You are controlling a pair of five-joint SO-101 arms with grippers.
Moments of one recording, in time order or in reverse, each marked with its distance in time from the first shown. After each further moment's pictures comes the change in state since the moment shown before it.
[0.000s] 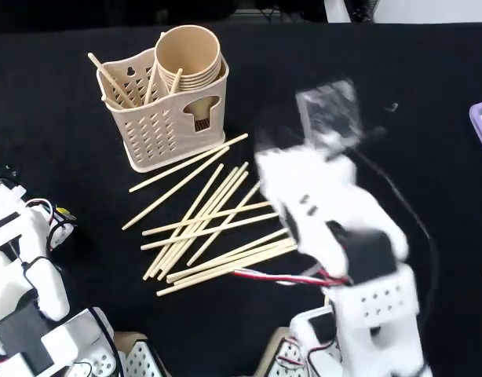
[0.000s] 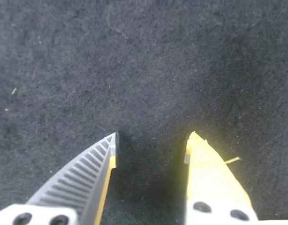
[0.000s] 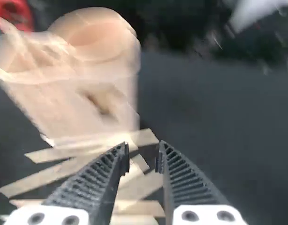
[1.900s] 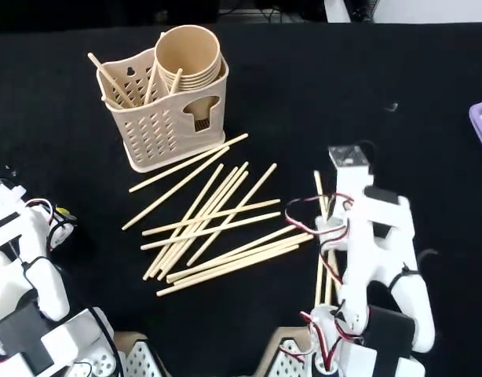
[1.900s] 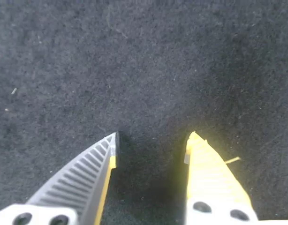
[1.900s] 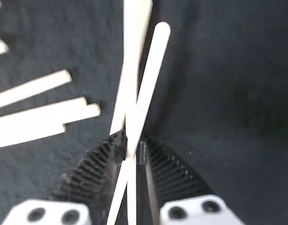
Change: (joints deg) left arm 0.0 0.0 0.0 0.0 0.0; right arm 25.1 41.7 13.9 -5.0 21.1
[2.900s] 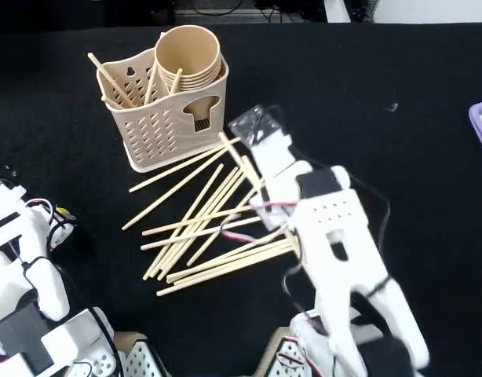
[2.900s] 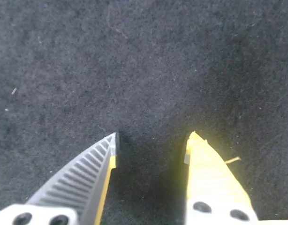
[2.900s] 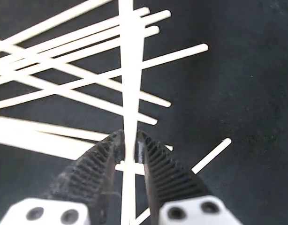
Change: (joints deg) left arm 0.0 0.0 0.0 0.0 0.0; right arm -30.8 -12.4 -12.5 11.0 0.2
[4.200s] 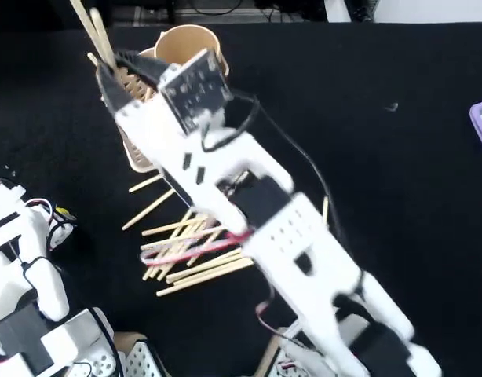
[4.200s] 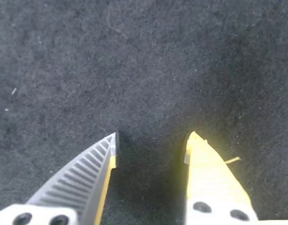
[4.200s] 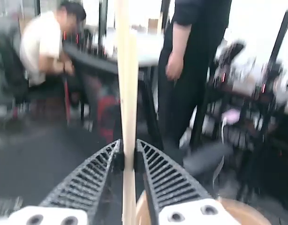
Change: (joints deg) left arm 0.0 0.0 0.0 0.0 0.0; right arm -26.5 7.6 -27.8 -57.4 -14.3
